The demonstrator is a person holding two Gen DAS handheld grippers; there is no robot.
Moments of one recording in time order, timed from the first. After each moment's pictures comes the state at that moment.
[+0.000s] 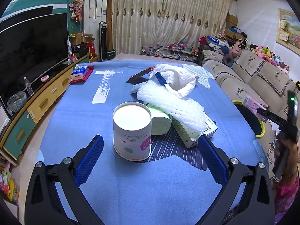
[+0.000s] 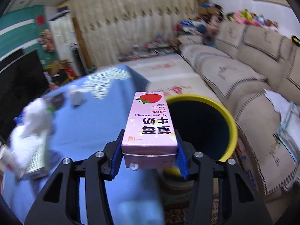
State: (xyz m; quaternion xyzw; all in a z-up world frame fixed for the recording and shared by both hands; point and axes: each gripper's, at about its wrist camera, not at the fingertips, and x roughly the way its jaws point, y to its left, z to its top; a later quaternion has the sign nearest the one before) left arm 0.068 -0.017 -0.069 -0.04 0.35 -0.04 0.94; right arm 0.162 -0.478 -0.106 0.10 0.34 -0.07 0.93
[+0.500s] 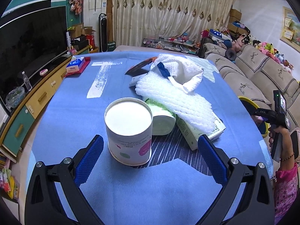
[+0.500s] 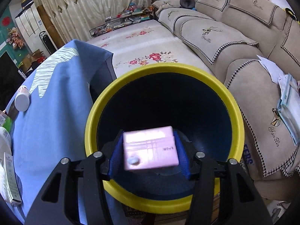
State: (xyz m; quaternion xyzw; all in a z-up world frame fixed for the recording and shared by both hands) left arm 0.100 -0.021 -0.089 -0.04 0.38 -0.03 0.92; right arm 0.241 -0.541 -0.166 0.16 0.45 -0.13 0.87
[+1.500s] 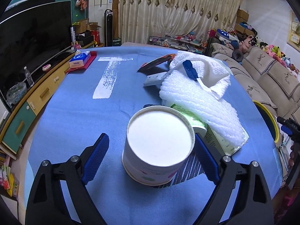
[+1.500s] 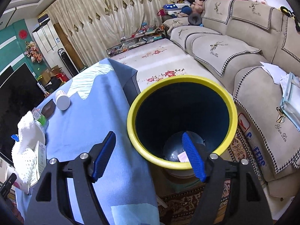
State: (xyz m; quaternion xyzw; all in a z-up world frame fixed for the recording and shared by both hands) left arm 0.156 0.014 -0.116 -0.05 0.39 -0.02 0.92; right arm 0.170 -0.504 -0.118 0.19 0.37 -0.08 0.91
